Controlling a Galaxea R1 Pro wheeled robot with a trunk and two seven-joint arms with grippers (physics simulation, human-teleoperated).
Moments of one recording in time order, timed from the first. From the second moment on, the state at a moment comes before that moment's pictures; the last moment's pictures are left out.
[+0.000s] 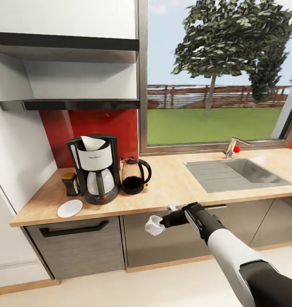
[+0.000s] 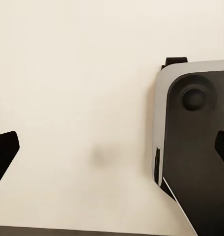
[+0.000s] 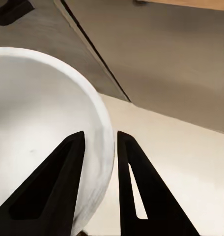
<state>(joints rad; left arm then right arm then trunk) -0.08 0.06 0.73 -0.18 -0.76 0.00 0.03 -0.91 0.04 0.19 -0.46 0.07 0.65 0.58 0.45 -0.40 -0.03</state>
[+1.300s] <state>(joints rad) -0.07 0.08 0.74 -0.18 -0.76 0.00 0.03 -0.91 0.17 0.20 -0.53 0.07 0.65 0.41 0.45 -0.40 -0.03</state>
